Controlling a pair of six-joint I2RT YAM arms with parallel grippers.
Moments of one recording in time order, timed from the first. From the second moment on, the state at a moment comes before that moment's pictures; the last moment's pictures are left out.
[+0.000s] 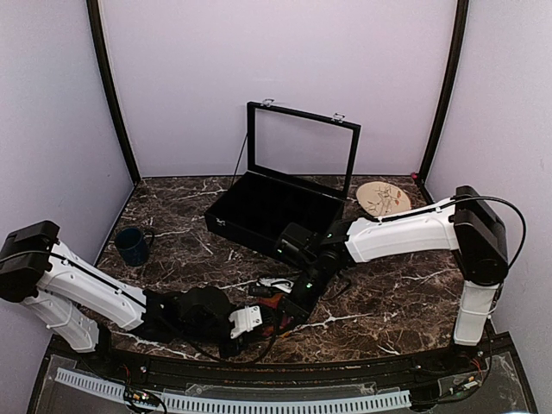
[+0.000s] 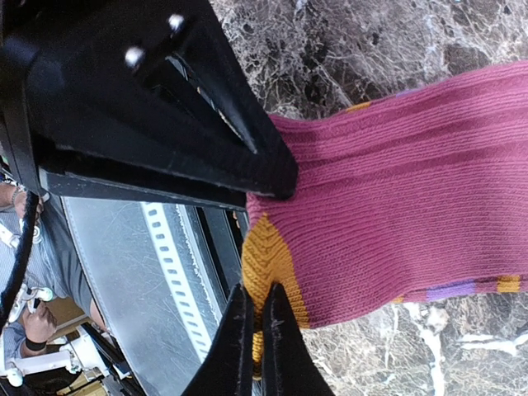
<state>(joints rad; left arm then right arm) -1.30 1.49 0.50 0.30 -0.02 0.11 1.07 1.89 1.28 -0.66 -0.69 0.08</state>
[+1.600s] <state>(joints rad) -1.04 1.71 0.83 -0.16 0.61 0.12 0.96 1.55 0.87 -0.35 -0.40 0.28</state>
